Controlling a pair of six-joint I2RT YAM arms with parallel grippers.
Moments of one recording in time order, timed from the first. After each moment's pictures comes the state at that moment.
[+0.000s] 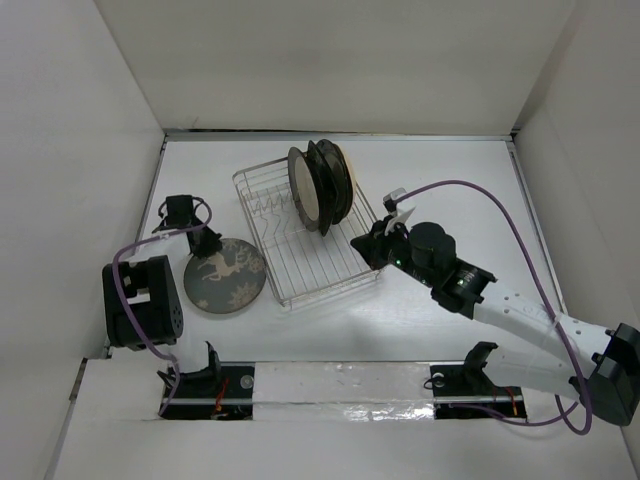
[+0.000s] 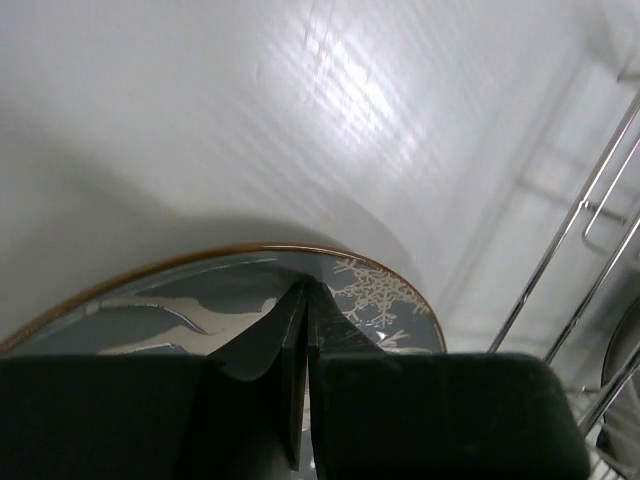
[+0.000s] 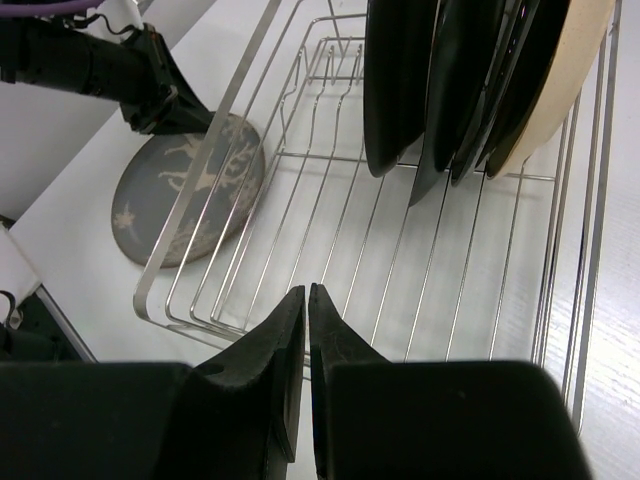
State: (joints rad) left arm 0.15 1.54 0.80 -0.26 0.07 -0.71; right arm 0.84 1.04 0.75 0.08 0.08 0.34
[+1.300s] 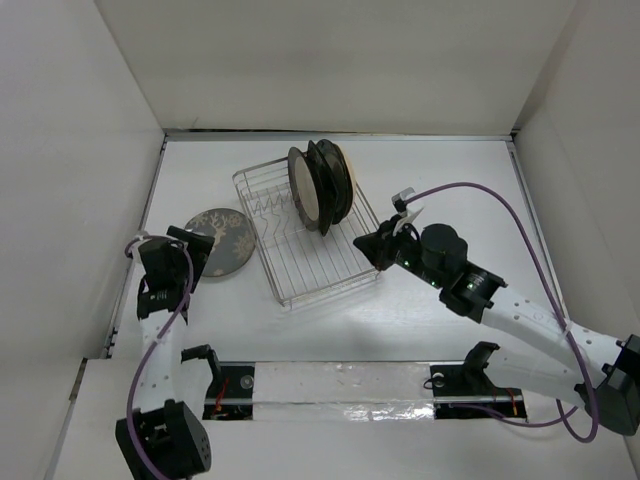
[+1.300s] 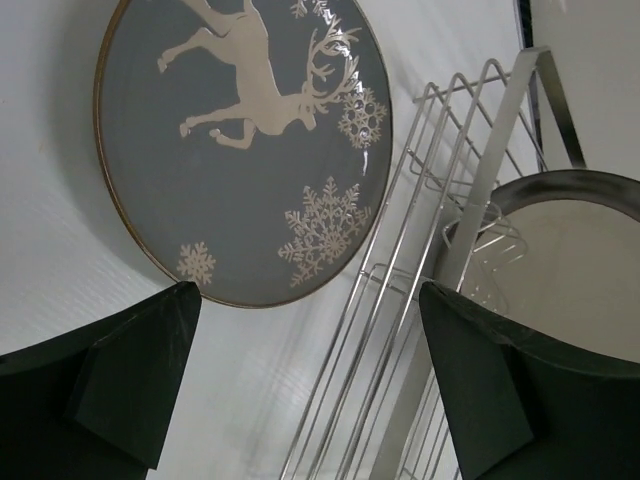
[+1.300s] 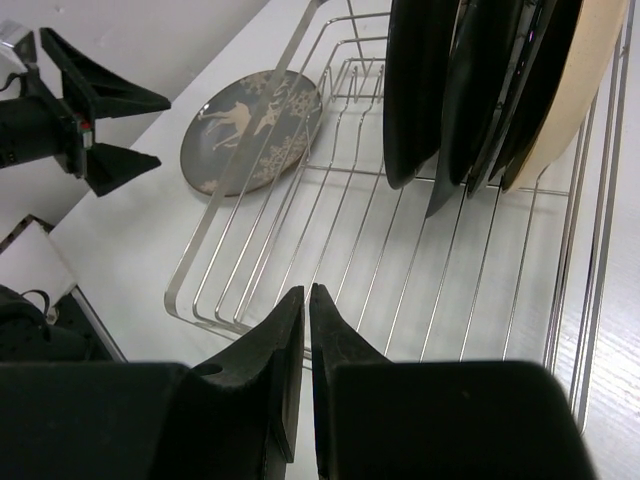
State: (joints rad) left arm 0.27 0.81 0.46 -0.27 0.11 -0.93; right arm 0.82 0.97 0.74 0.09 0.01 0.35
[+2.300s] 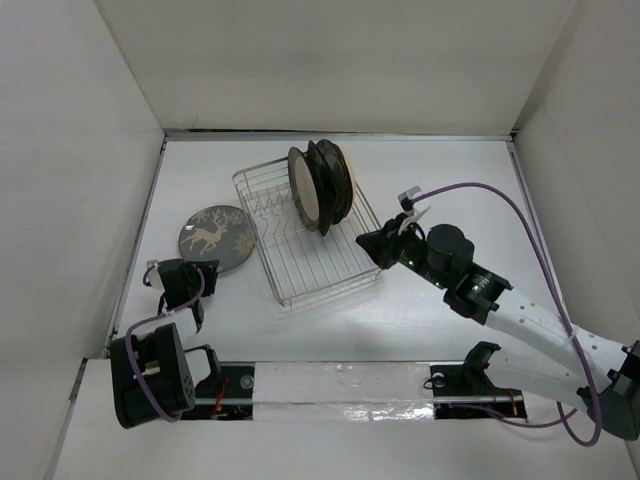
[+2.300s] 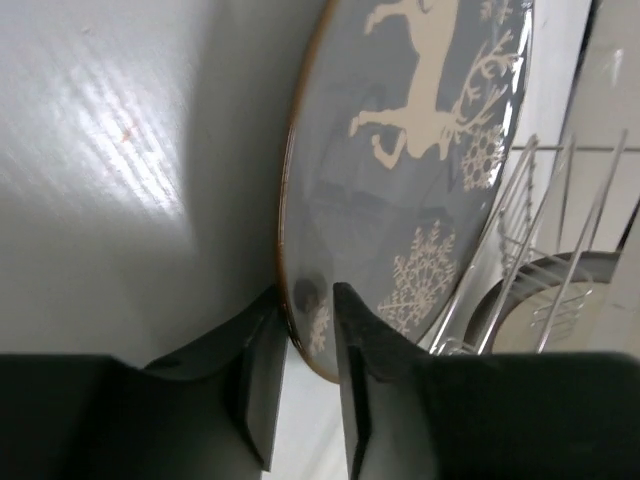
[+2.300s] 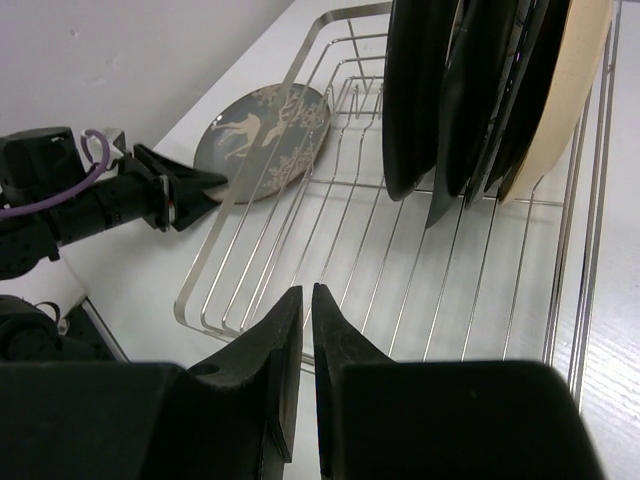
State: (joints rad) left arm 0.27 1.14 0.14 0.36 0.11 -1.20; right arm 0.81 0.94 0.74 0.09 0.01 0.36
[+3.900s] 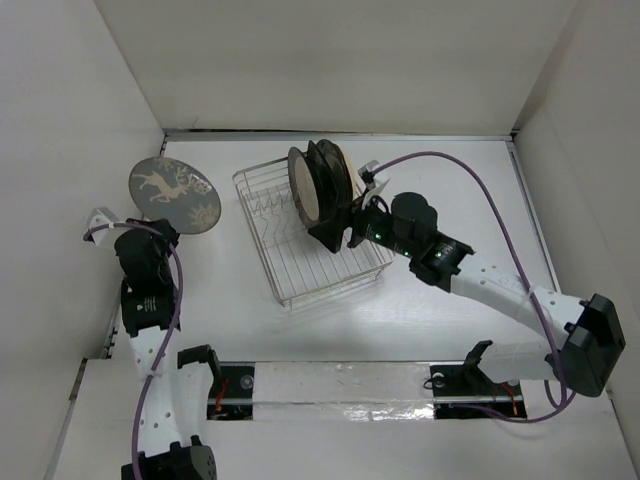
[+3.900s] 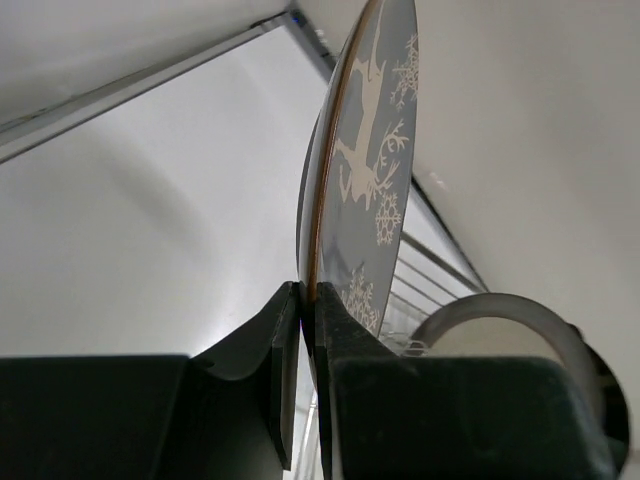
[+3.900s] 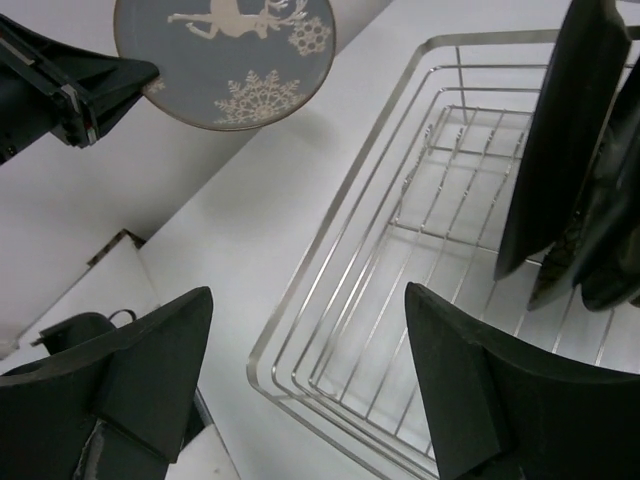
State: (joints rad) left arm 0.25 0.63 0.67 -0.28 -0.18 -0.77; right arm 0.83 1.25 0.98 0.17 -0.16 0.42
